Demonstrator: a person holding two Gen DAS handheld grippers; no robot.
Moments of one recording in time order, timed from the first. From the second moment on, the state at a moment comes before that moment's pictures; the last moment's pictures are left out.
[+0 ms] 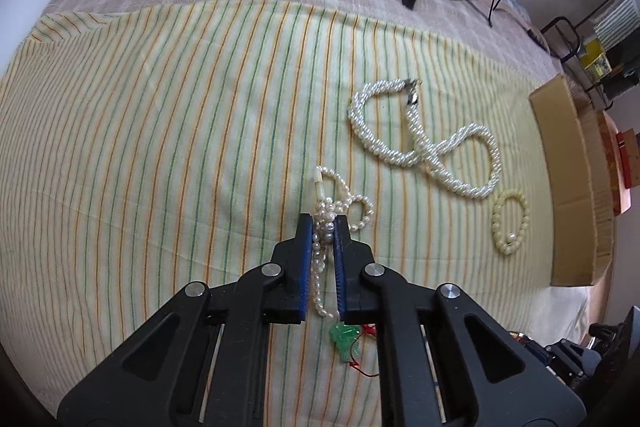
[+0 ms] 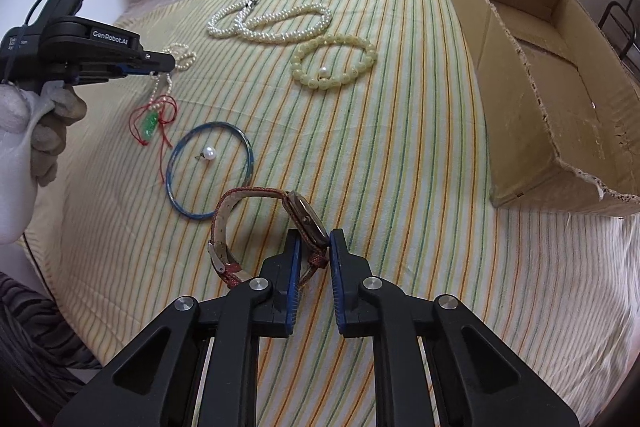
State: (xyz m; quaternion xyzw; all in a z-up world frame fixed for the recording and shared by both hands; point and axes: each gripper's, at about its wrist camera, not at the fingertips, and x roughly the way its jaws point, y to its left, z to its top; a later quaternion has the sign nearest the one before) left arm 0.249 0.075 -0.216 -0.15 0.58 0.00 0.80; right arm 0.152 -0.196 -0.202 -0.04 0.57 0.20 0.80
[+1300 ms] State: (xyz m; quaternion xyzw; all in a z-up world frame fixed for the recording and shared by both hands) left arm 0.234 -0.045 -0.084 -0.15 0.45 -0.15 0.87; right arm 0.179 -0.296 -0.116 0.02 0.46 0.11 0.88
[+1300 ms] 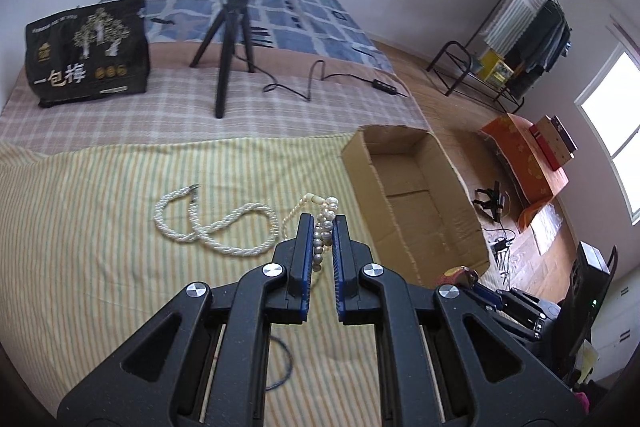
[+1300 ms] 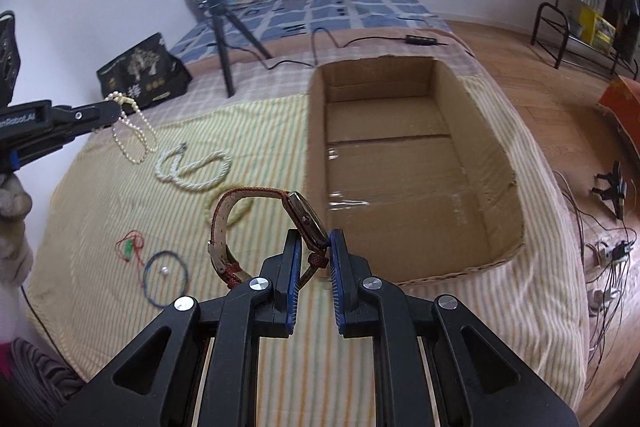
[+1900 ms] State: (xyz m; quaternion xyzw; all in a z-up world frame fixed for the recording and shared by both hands) left arm 0.268 -0.156 -0.098 -0.11 0.46 -0.21 0.86; right arm 0.211 -0.368 -0.119 0.04 0.46 0.01 0.89
